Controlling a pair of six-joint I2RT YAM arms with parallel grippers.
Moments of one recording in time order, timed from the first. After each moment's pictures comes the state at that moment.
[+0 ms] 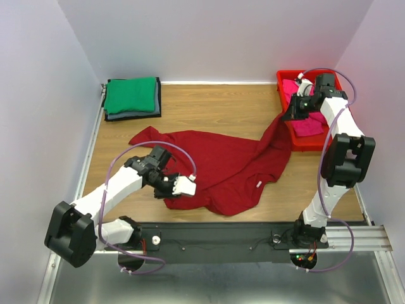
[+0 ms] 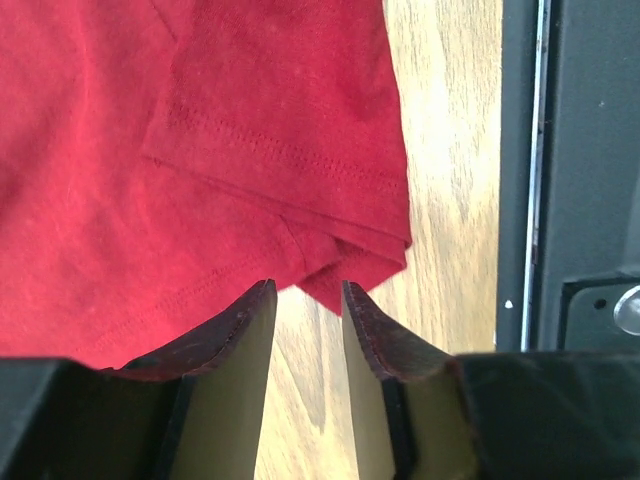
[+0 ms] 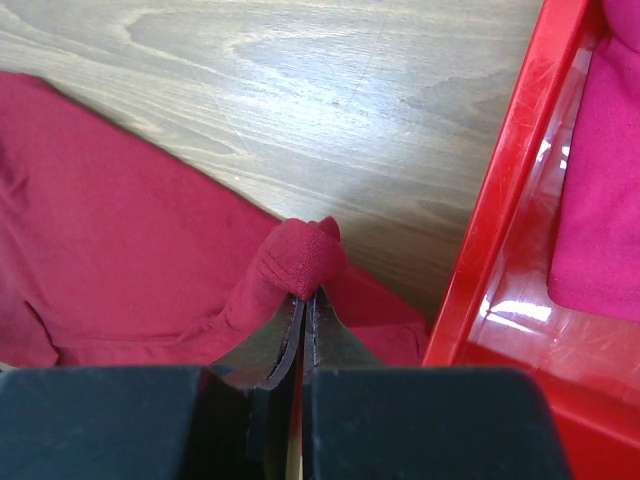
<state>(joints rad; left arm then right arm) -0.54 1.14 0.72 -0.88 0.45 1.13 -0.16 1.89 1.67 -0.79 -0.59 -0.11</state>
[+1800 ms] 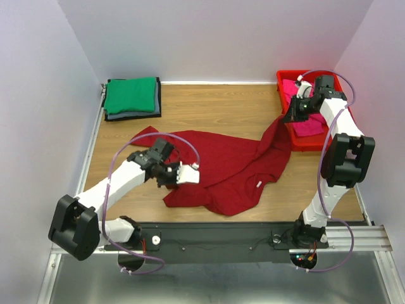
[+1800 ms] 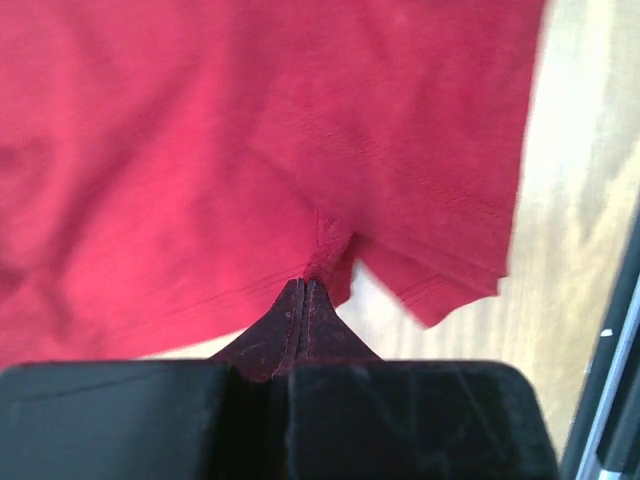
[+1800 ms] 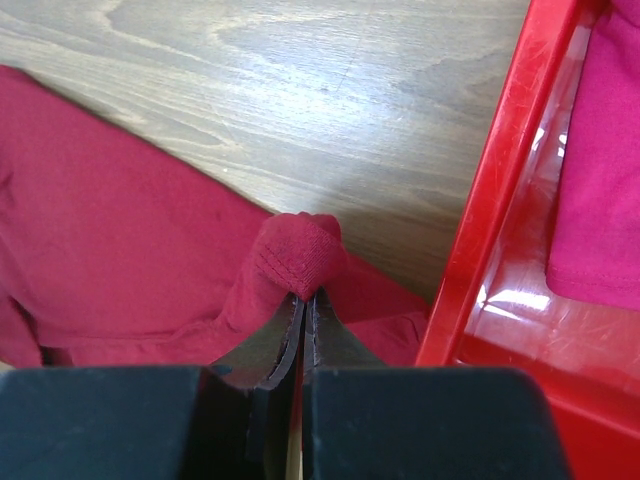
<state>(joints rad) -0.57 1.20 0.75 -0.73 0.30 1.05 -0.16 1.89 1.65 -0.79 -0.57 -0.11</state>
